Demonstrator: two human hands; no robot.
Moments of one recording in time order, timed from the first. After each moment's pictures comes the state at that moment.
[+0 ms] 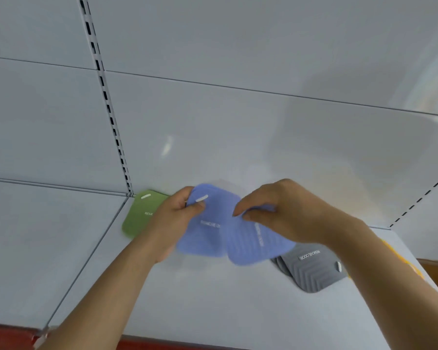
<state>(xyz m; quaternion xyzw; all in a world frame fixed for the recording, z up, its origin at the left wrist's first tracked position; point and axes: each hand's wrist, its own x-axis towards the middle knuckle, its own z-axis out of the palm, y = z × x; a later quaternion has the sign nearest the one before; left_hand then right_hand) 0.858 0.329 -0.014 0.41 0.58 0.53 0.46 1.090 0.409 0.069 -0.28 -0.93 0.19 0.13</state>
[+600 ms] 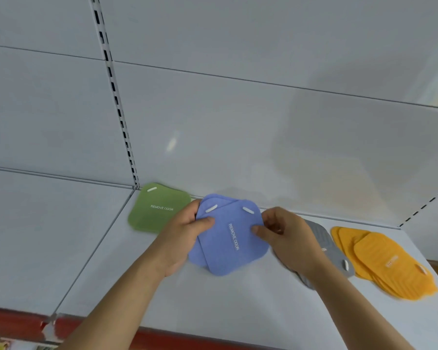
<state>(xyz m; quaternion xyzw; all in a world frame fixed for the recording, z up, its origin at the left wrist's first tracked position) 0.871 0.314 -0.044 0.36 0.54 0.54 0.53 1.103 0.403 -0.041 -0.47 -0.74 0.39 0.29</state>
